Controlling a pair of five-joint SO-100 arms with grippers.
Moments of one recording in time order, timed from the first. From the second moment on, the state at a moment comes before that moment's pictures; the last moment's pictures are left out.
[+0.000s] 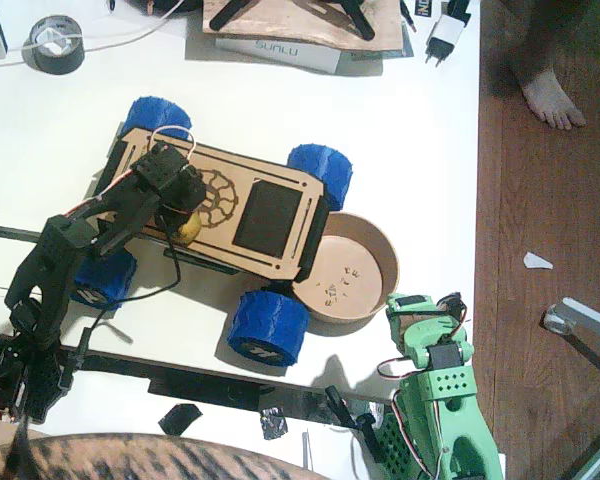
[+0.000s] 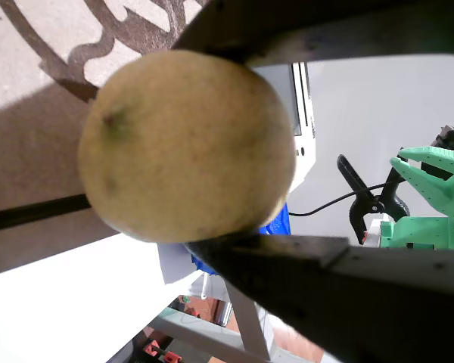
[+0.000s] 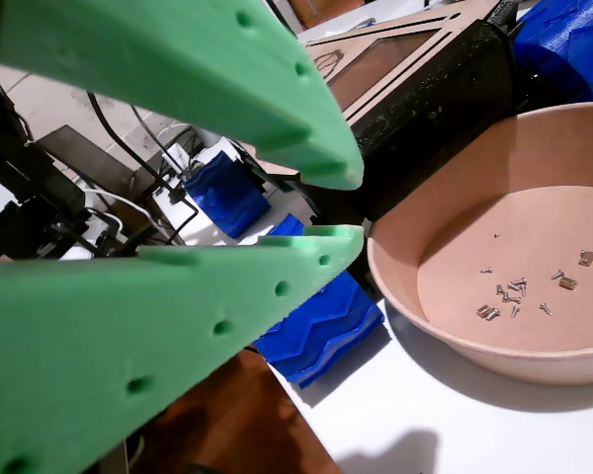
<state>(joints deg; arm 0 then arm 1) 32.3 55.2 58.1 80.6 -25.8 -5.4 186.0 172.7 59.4 1.5</state>
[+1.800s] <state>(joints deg) 63.2 120.6 90.7 71.5 -50.1 -54.2 180.2 155.7 38.1 -61.4</state>
